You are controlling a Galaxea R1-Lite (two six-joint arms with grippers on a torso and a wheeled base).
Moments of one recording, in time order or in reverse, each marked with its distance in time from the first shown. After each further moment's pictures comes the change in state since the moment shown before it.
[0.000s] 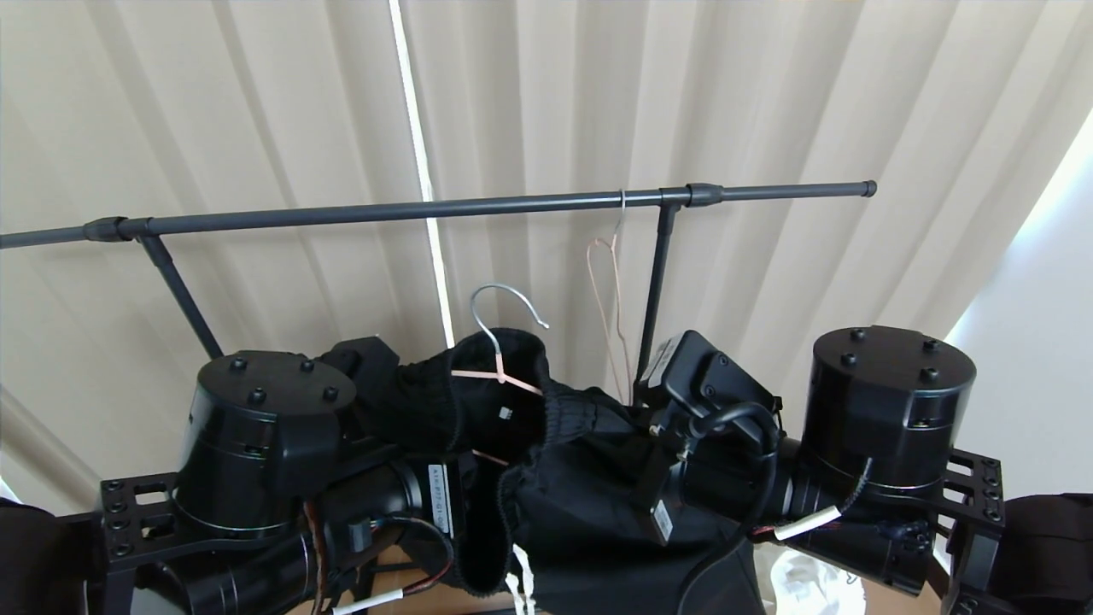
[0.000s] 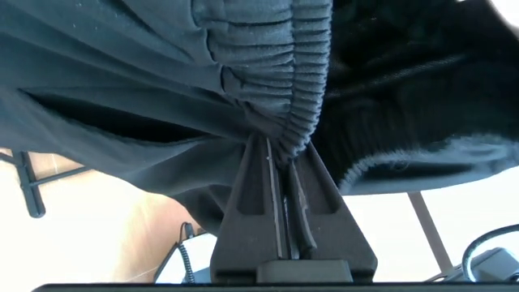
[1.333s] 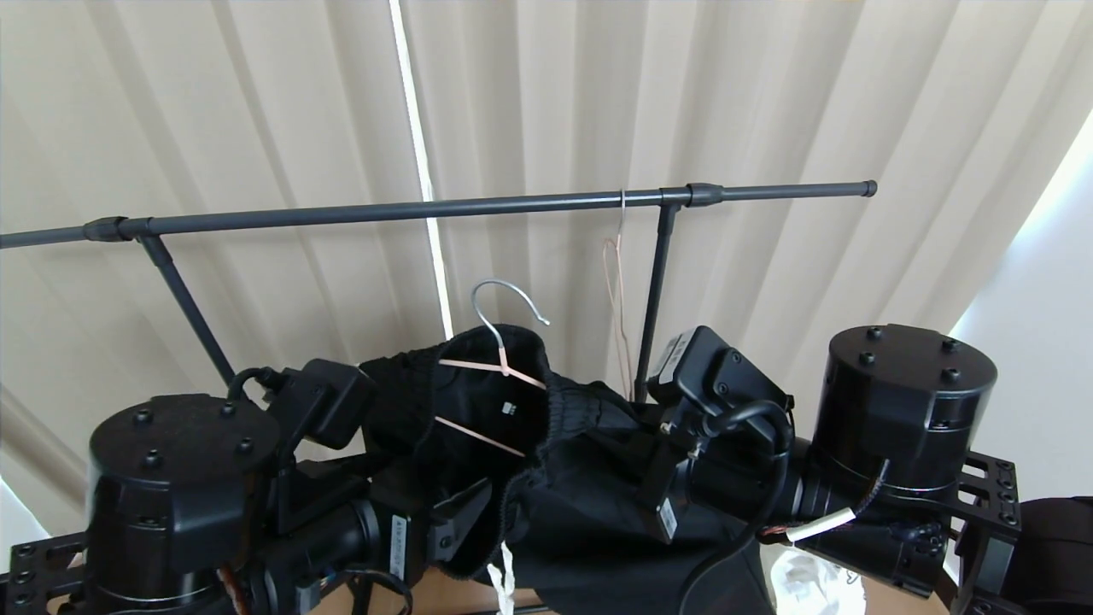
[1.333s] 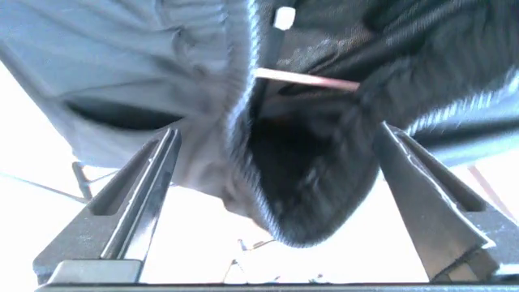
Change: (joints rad) left arm -0.003 -0.092 0.146 -0.112 0.037 0.275; right arm -0.003 -0.012 0.013 -0.021 0.001 0.002
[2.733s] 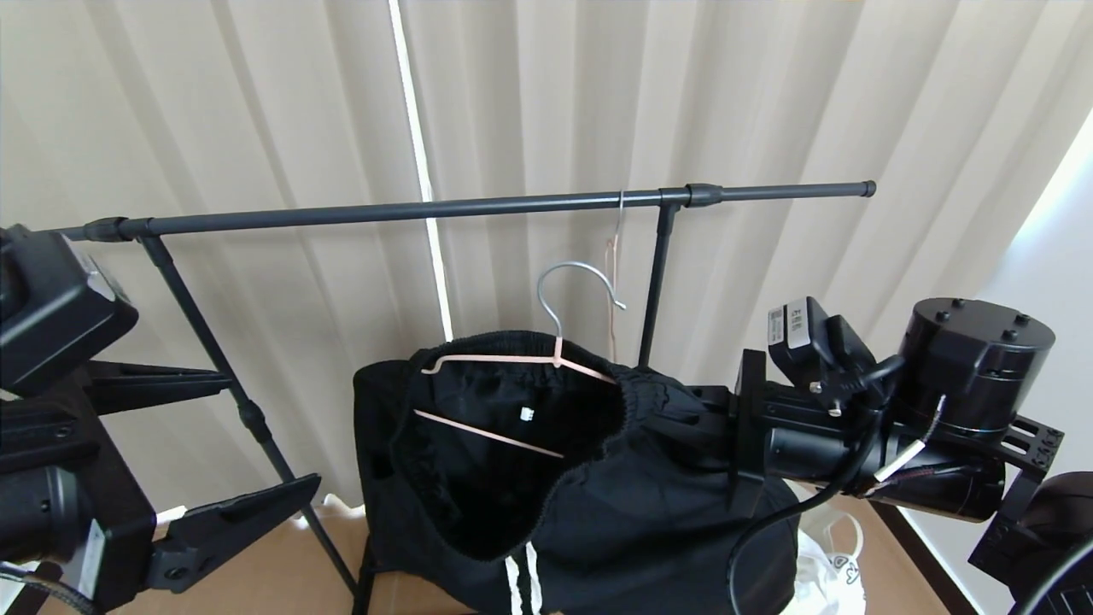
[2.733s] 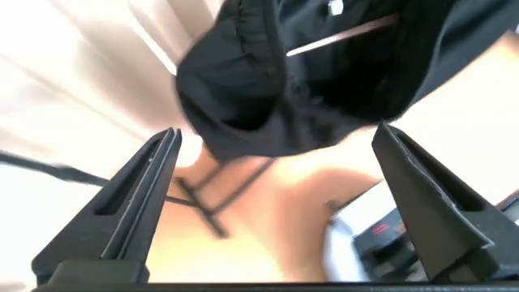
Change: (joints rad) left arm 0.213 -0.359 -0.401 0.787 -0.196 0.542; right arm -0.268 -0.012 0.084 -0.148 0.529 0.078
